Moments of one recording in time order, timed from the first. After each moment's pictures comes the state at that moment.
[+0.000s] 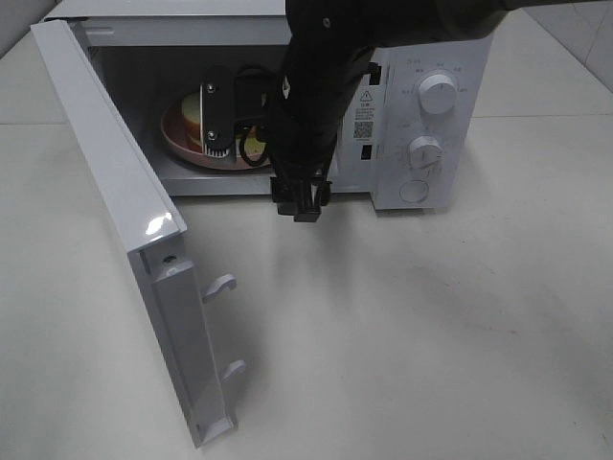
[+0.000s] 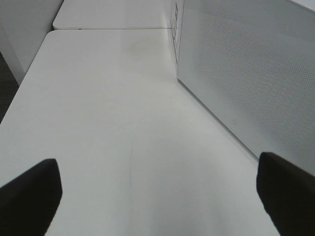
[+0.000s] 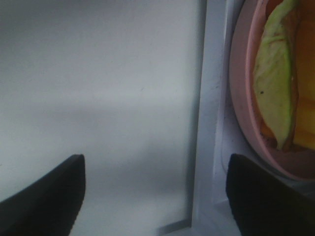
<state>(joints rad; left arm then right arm) 0.05 0.00 -0.50 -0.12 1.04 0.10 0.69 2.03 -1.54 -0.18 0.67 -0.85</state>
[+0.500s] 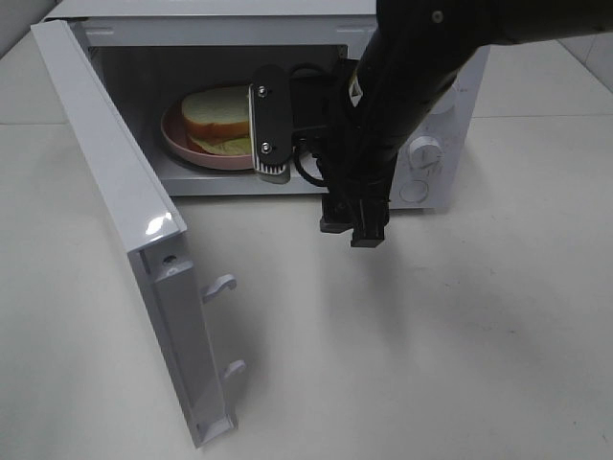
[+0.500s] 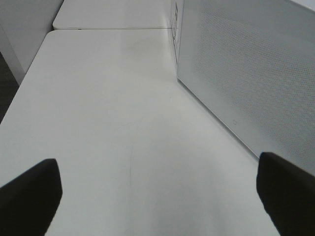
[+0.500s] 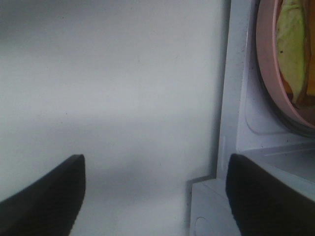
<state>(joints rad) 0.05 0.00 -0.50 -0.12 1.04 0.10 0.69 1.76 -1.23 -0.18 0.59 -0.84</state>
